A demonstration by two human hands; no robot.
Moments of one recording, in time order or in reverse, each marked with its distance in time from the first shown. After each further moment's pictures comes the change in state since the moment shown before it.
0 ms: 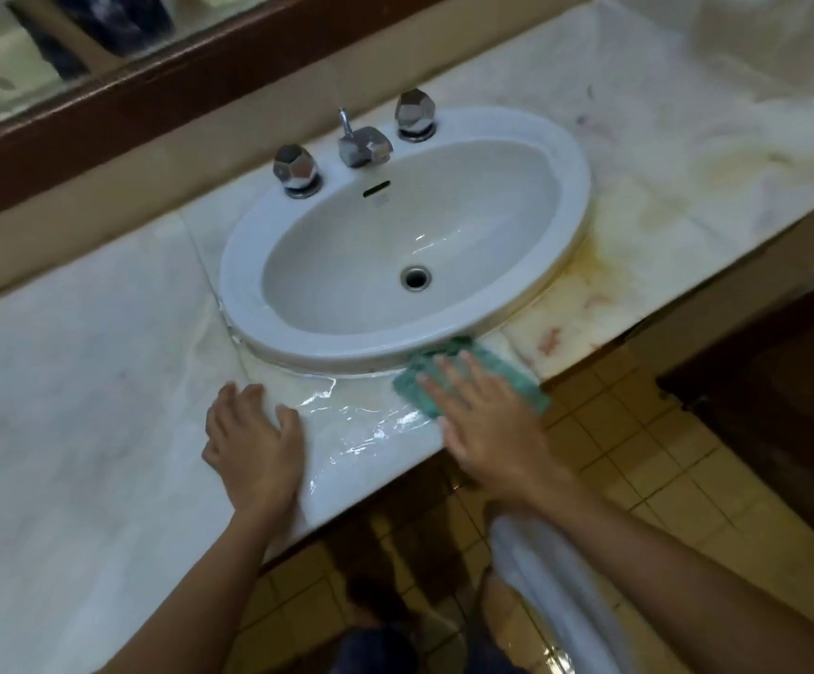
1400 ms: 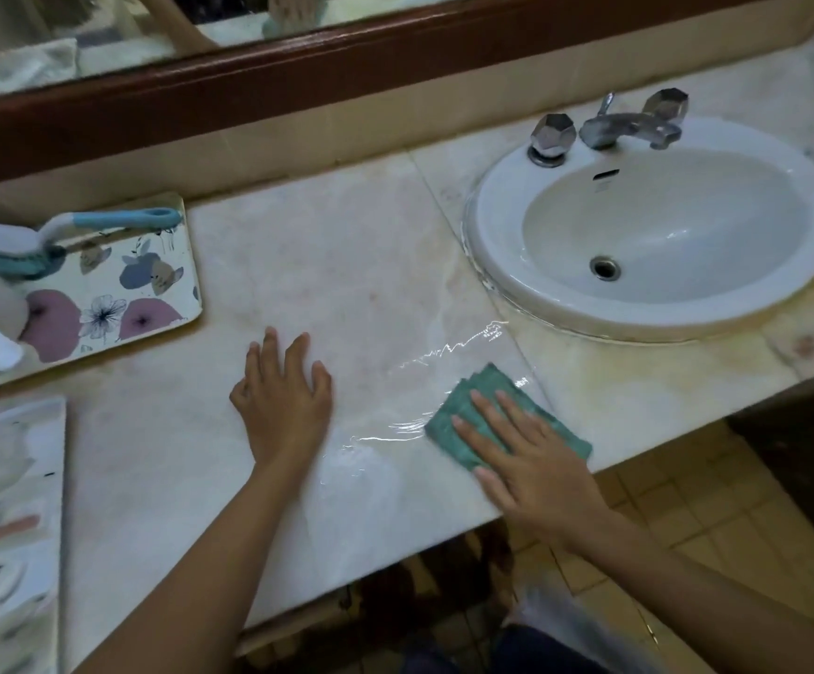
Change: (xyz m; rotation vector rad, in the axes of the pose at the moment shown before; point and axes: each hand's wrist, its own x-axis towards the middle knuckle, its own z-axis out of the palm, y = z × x) left_hand 0.110 -0.252 -0.103 0.138 -0.068 0.053; right_hand 0.024 -0.267 0.052 -0.115 -0.122 -0.175
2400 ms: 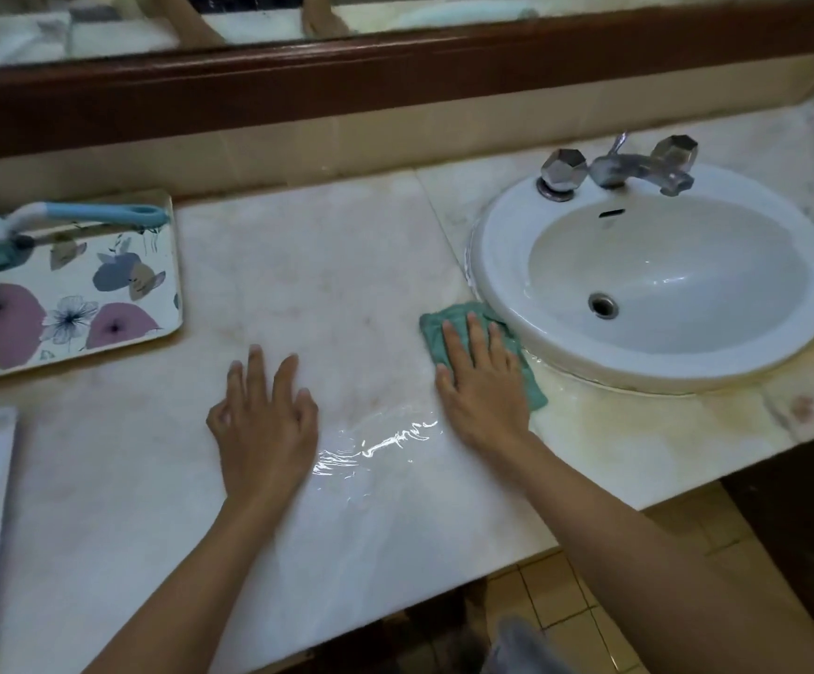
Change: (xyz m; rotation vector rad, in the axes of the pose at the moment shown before) left_hand 0.003 -0.001 0.003 0.029 0.008 0.018; right_hand 0.148 0.010 -0.012 0.118 0.007 0.413
